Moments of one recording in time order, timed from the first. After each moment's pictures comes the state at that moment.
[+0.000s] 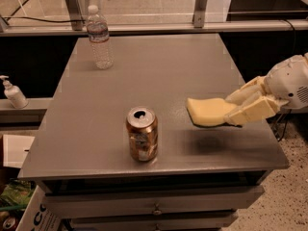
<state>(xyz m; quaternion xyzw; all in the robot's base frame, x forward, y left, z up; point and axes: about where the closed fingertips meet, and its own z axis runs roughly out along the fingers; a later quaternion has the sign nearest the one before) 0.459 -0.187 0.888 -0.54 0.74 0.26 0.29</state>
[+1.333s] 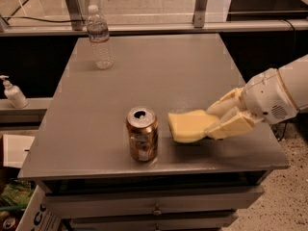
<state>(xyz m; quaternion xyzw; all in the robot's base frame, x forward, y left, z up) 0.440 -0.141 0.872 -0.58 0.72 0.23 0.30</state>
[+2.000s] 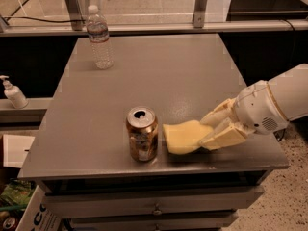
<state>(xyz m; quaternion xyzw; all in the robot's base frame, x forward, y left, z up) 0.427 -0.128 0.852 -0.59 0.72 0.23 0.29</state>
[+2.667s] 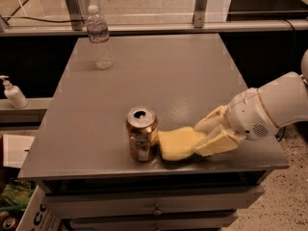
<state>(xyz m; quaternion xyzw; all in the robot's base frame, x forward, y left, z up) 0.420 -0.114 0.837 -0.59 0.72 0.24 0.28</state>
